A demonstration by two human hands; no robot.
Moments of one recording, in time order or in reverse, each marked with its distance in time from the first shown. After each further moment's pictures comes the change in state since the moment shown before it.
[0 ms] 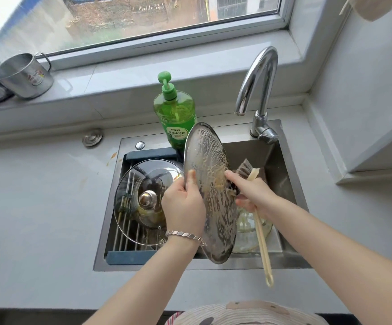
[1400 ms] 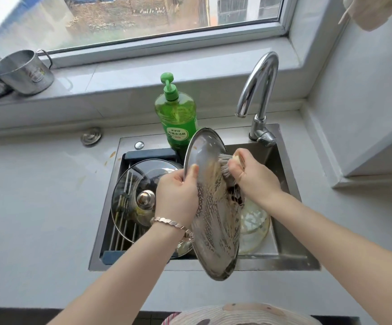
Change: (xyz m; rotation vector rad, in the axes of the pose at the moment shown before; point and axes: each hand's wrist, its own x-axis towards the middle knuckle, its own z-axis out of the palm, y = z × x) left_hand 0.016 0.019 -0.019 -0.039 -0.196 -0.144; right_hand -0.035 -0.028 -0.004 -0.788 0.194 -0.721
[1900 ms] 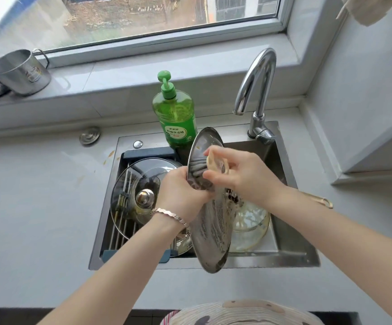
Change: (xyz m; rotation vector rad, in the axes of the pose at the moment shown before) left_hand -0.001 0.011 -0.001 0.258 -0.228 0.037; right_hand -0.014 -0.029 -0.018 0.324 -0.114 -0.312
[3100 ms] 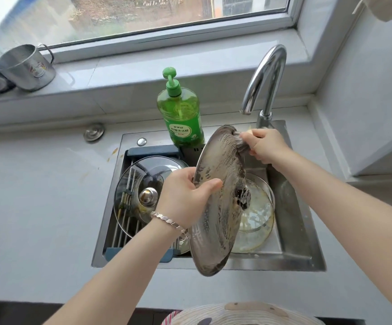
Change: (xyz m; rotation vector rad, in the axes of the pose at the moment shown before) left_hand 0.004 -0.010 -0.003 -0.019 0.020 0.114; right_hand 0.066 0.066 -0.029 0.074 0.172 0.518
